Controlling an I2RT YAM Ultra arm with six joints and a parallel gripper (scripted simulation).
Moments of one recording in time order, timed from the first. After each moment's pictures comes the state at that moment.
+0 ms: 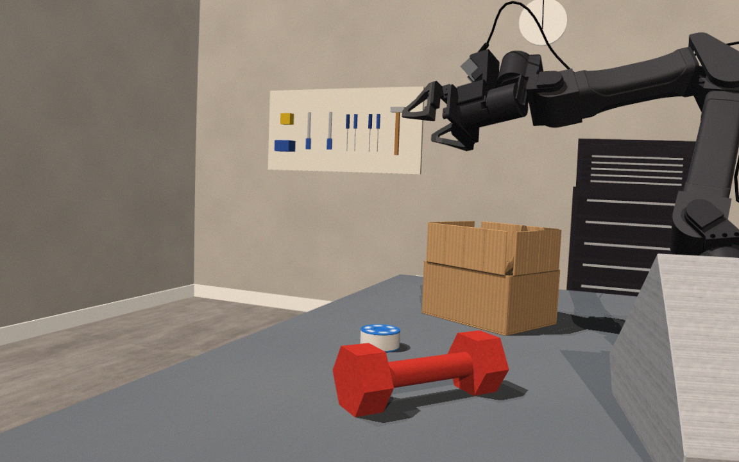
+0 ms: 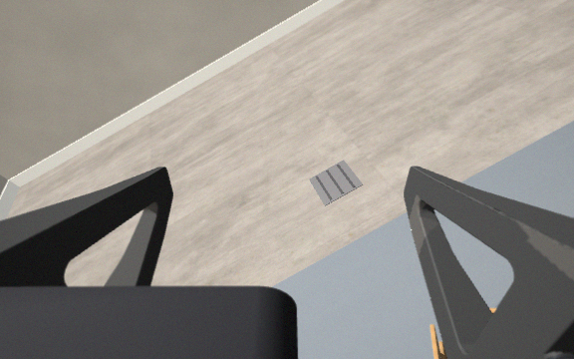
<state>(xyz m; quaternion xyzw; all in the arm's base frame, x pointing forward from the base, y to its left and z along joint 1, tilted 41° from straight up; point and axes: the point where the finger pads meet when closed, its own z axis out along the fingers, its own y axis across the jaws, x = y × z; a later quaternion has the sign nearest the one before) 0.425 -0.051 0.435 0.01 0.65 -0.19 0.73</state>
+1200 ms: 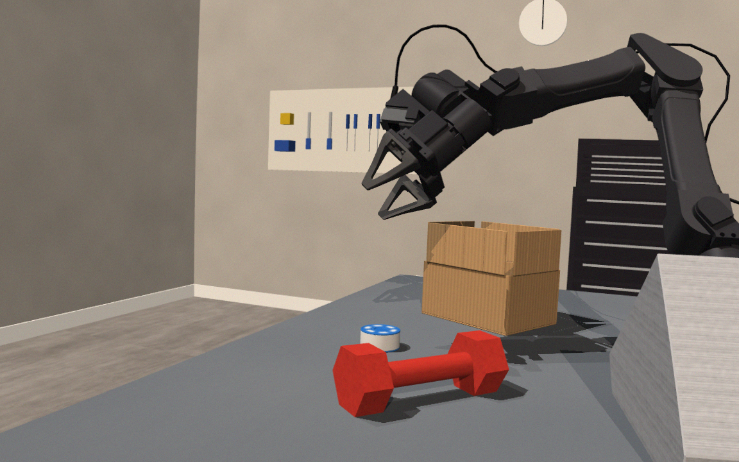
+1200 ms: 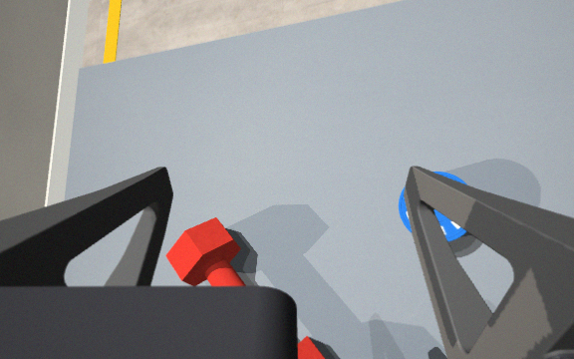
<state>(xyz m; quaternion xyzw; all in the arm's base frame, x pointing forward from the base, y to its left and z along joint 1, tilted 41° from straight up) 0.434 0.058 0.173 -0.09 0.91 -0.08 0.39</state>
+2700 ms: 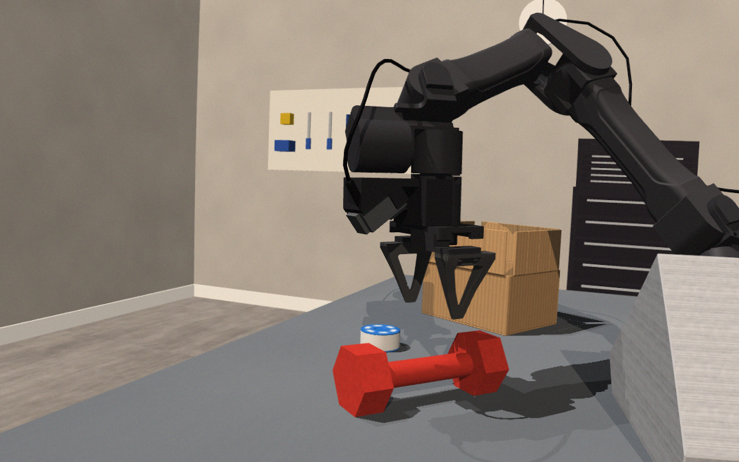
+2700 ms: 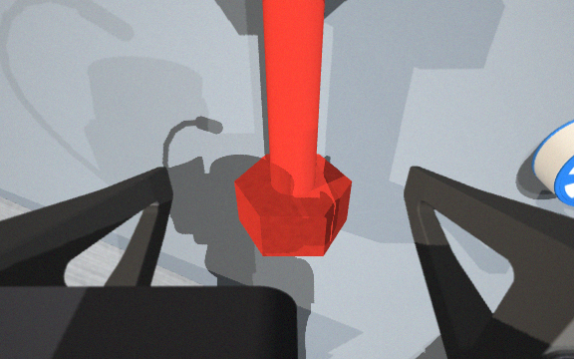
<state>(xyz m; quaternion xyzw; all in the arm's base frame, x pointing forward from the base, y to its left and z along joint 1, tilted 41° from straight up) 0.329 0.084 -0.016 -0.40 0.85 -0.34 -0.09</state>
